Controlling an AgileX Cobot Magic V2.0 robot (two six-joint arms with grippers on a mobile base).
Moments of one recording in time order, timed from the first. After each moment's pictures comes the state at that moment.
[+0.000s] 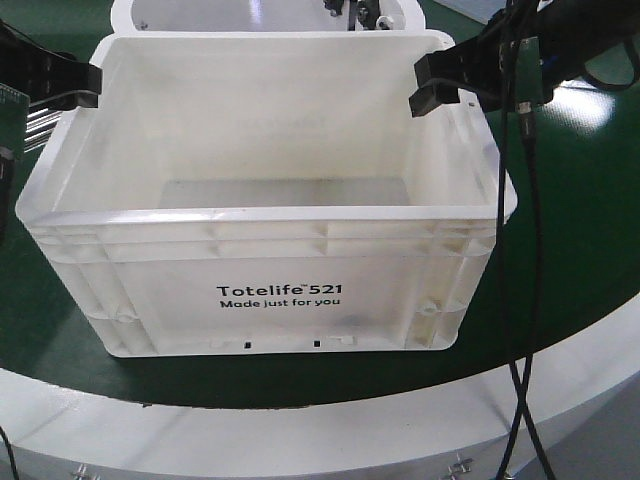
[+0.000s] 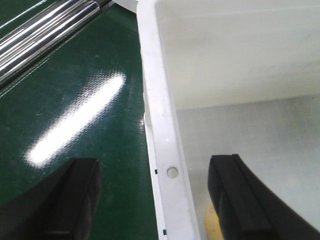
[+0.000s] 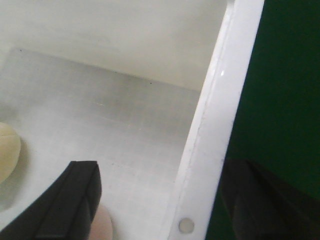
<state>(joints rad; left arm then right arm) -0.17 1.38 -1.30 0.06 0.80 -0.16 0.24 1.68 -1.57 0.26 0.99 -0.13</state>
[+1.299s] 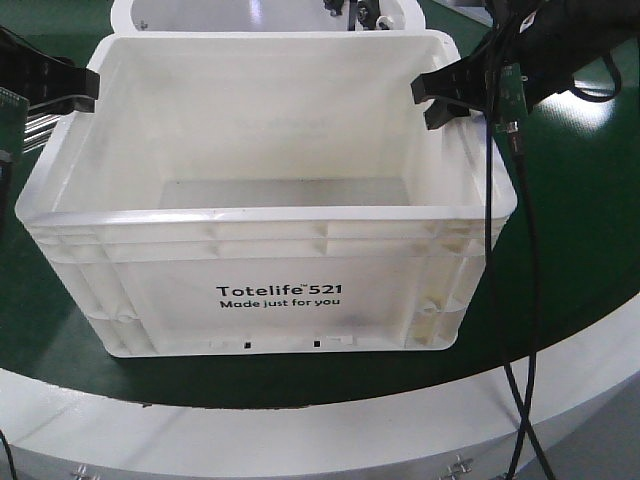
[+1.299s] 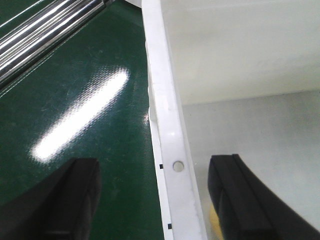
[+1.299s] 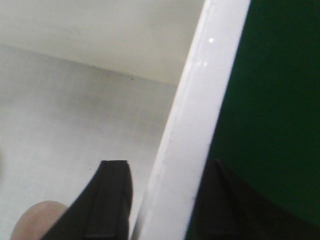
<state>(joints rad) -0.17 1.38 -1.30 0.07 0.82 -0.16 0.24 1.74 -1.58 0.22 0.96 -0.13</state>
